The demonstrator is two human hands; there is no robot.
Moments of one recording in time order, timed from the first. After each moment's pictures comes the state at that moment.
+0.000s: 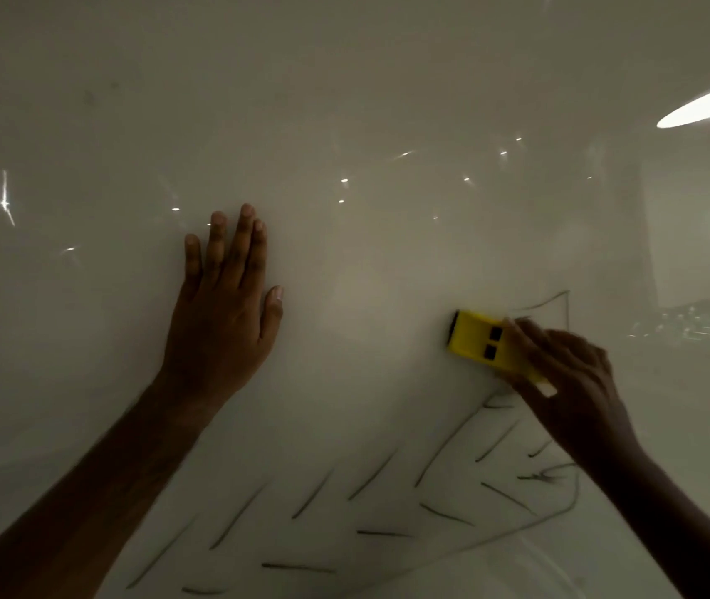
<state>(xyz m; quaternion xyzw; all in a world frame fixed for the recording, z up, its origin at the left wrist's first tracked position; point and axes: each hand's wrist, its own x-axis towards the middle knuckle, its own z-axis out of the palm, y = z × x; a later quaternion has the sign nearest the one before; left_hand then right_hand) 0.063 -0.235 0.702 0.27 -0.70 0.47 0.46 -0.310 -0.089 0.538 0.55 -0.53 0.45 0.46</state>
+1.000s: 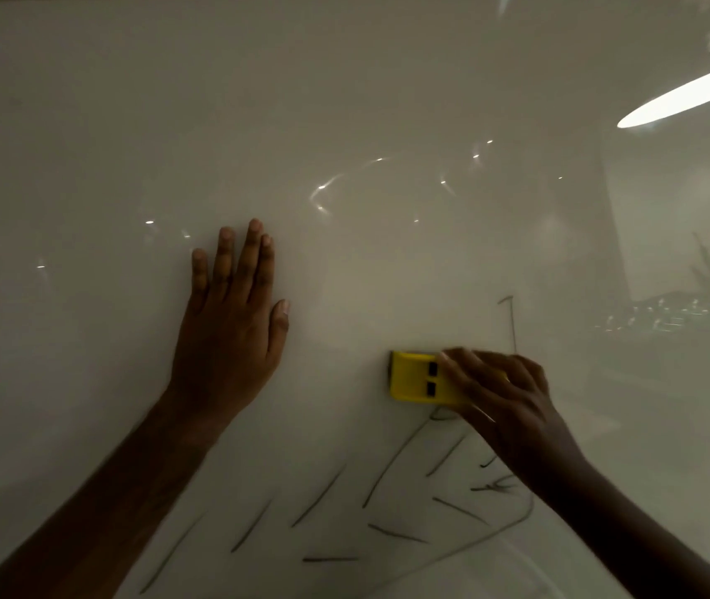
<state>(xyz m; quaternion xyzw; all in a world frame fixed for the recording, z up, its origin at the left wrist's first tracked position) -0.015 -0.221 0.693 0.26 -0.71 0.47 0.45 -0.324 -0.089 0.520 0.60 -0.51 0.41 0.46</state>
